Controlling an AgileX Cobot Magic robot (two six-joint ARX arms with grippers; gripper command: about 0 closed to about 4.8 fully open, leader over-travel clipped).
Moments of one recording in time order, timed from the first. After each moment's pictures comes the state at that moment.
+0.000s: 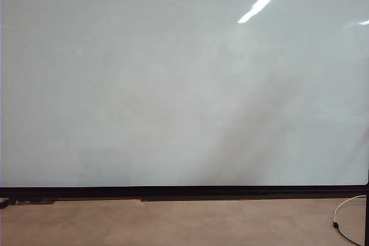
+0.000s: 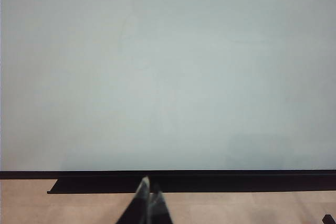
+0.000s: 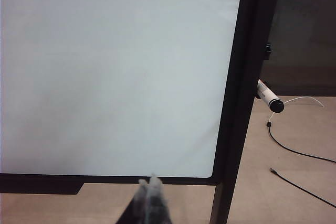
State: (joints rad) left arm 0.00 0.00 0.00 -0.04 0.00 -0.01; right arm -0.02 0.00 0.00 0.04 -0.07 -0.02
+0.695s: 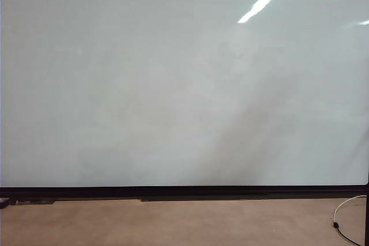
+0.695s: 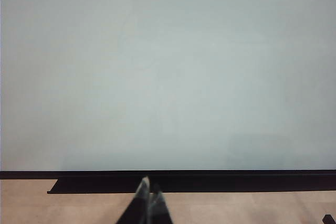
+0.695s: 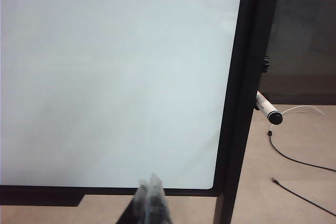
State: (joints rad) left arm 0.00 0.00 0.00 -0.04 0.00 -0.01; right arm -0.02 0.00 0.00 0.07 -0.07 -0.02
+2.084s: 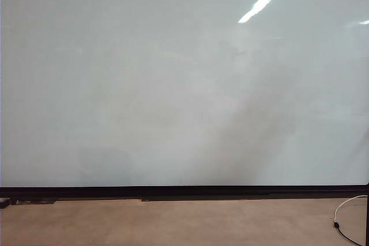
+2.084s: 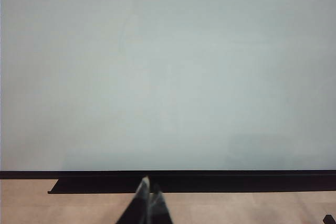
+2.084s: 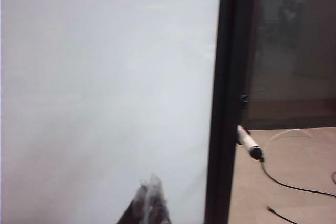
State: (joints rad) left arm 0.00 0.00 0.00 -0.04 0.00 -0.01; right arm -0.01 0.00 0.00 0.19 -0.01 0.02
